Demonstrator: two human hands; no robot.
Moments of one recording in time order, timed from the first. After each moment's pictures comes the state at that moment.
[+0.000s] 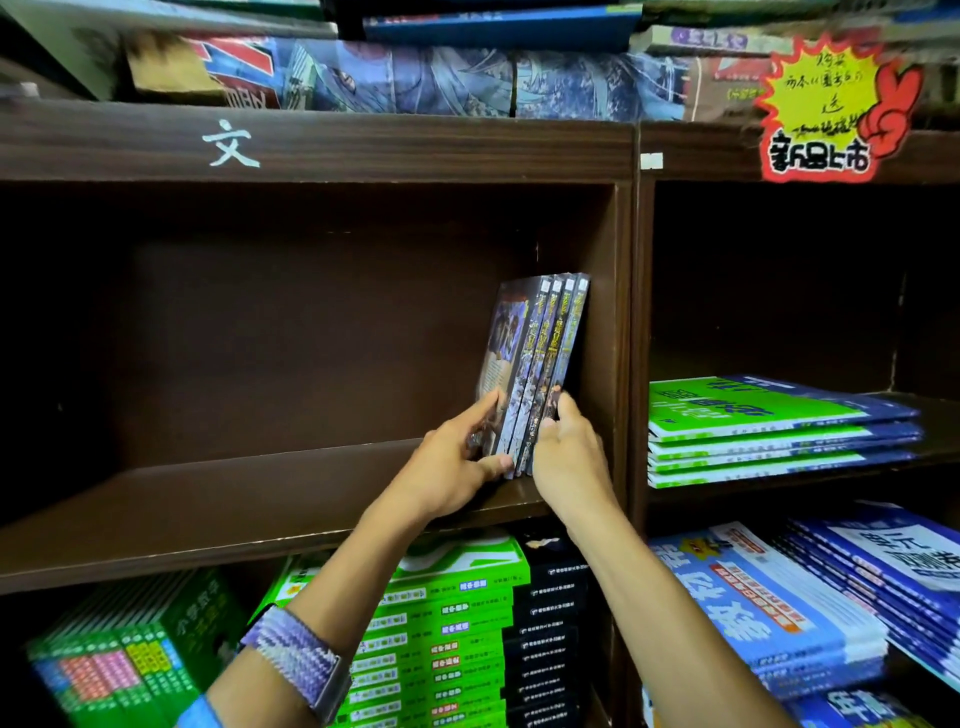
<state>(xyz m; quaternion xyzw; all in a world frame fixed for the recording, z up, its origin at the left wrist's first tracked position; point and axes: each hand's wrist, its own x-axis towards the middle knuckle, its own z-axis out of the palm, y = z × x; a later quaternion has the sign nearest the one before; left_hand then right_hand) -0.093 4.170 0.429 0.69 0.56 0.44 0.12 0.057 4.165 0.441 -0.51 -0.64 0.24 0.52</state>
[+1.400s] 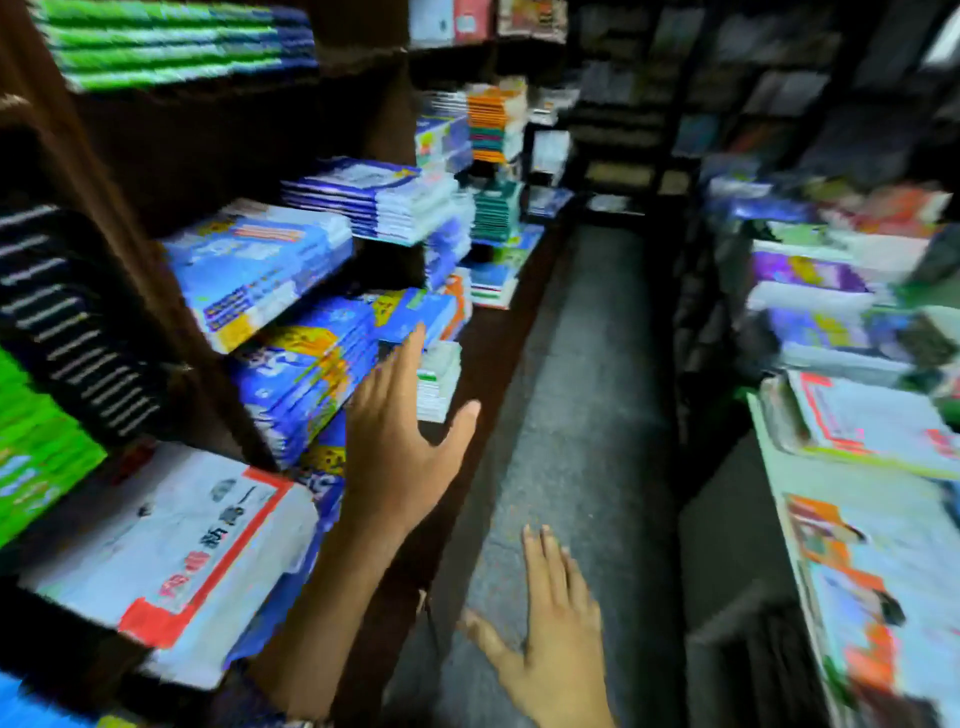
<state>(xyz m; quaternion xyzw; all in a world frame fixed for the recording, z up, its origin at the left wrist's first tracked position) 0.119 3.903 0.189 0.85 0.25 0.41 0.21 0.146 3.725 0.051 -0.90 -0.33 0.09 0.26</state>
